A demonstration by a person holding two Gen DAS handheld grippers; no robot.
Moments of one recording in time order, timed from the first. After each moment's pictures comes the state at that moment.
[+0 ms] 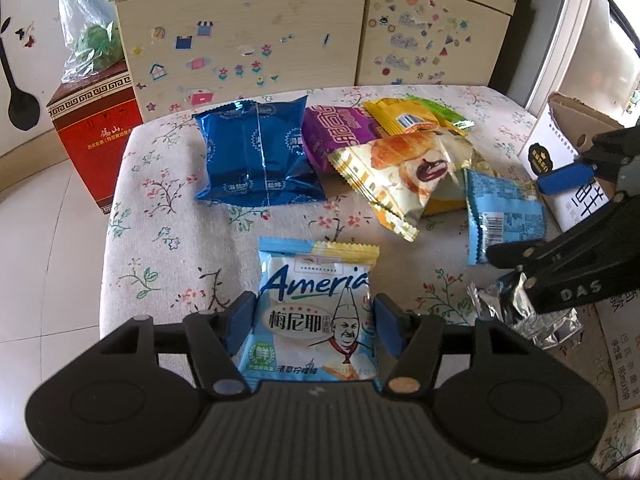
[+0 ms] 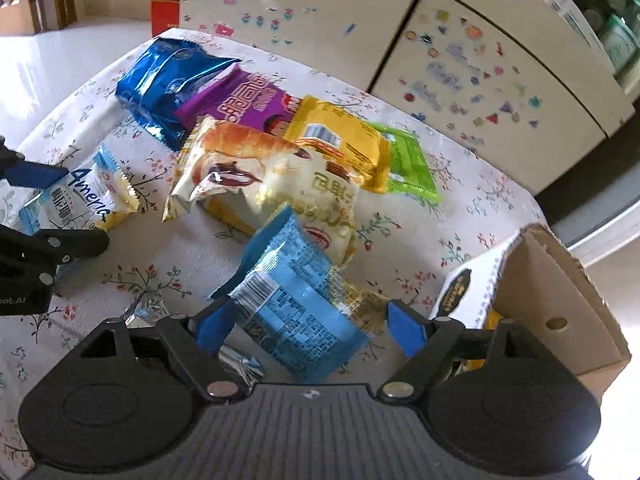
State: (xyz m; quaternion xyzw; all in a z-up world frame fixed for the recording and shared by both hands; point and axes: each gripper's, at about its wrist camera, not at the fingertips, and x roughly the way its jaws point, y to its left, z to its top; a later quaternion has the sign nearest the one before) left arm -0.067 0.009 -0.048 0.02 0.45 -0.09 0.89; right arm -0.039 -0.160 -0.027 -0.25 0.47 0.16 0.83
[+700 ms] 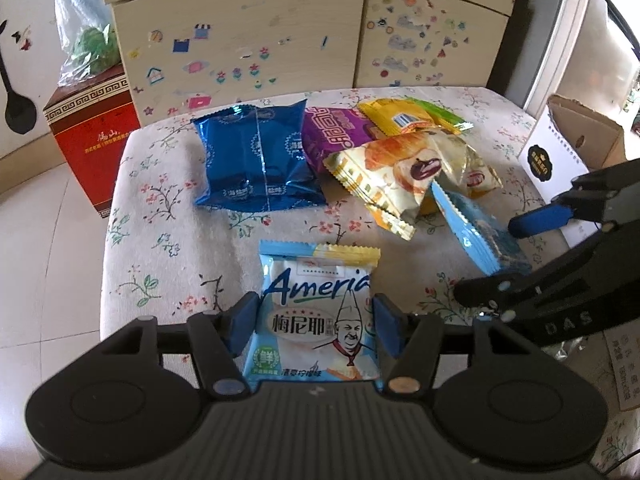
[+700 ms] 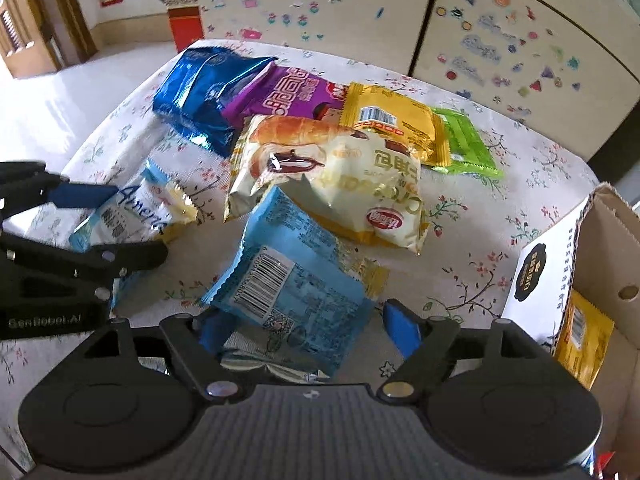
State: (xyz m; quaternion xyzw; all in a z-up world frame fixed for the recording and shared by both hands) left arm -0.065 0.012 -0.047 0.02 0.45 -0.10 0.89; right arm -0.037 -0.160 -0.037 -0.13 0.51 0.21 0.83
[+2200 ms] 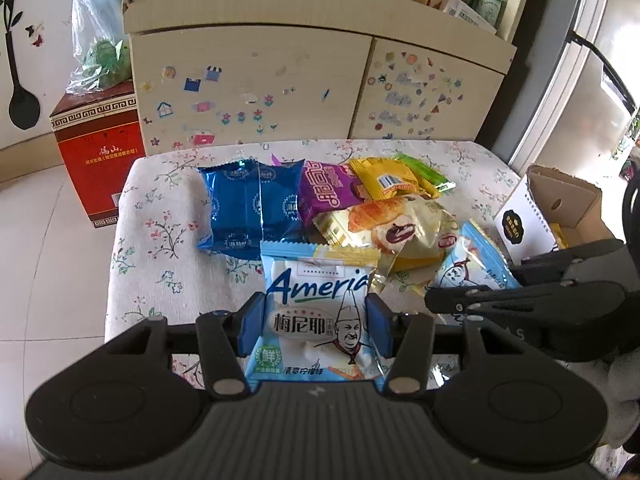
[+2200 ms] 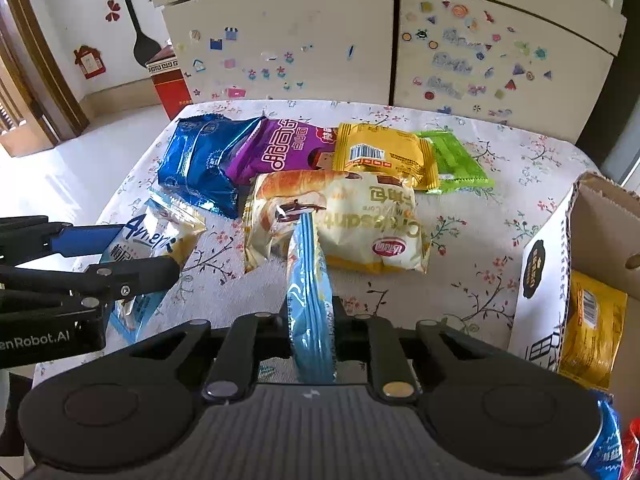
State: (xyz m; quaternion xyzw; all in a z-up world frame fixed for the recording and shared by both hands) left arm -0.065 0.019 -0.013 -0.03 0.42 -0.10 0.90; right arm -0.039 -0.168 -0.021 -0.04 0.47 0.19 0.86
